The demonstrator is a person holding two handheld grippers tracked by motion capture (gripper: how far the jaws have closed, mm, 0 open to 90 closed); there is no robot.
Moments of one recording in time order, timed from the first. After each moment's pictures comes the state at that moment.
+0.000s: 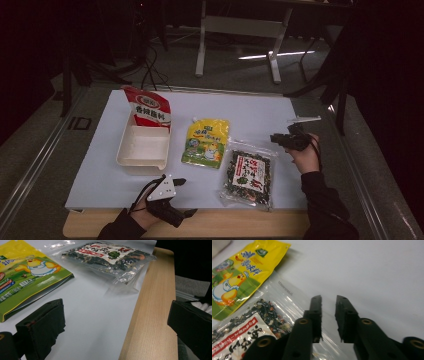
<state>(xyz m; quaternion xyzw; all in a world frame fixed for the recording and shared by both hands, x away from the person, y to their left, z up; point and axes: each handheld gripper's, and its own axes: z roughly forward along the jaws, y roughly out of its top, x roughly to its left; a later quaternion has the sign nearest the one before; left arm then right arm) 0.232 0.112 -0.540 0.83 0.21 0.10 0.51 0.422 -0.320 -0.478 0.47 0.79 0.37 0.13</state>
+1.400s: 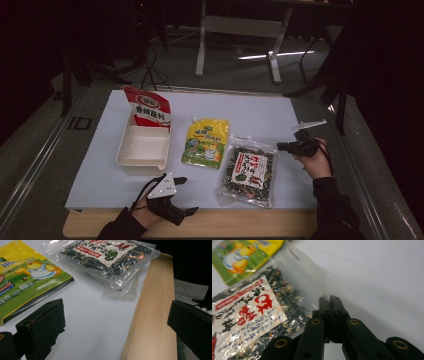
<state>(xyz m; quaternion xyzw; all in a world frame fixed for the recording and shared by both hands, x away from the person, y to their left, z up) 0.236 0.110 -0.537 0.82 0.21 0.09 0.52 0.408 -0.336 -0.478 0.43 0.83 0.34 0.09</state>
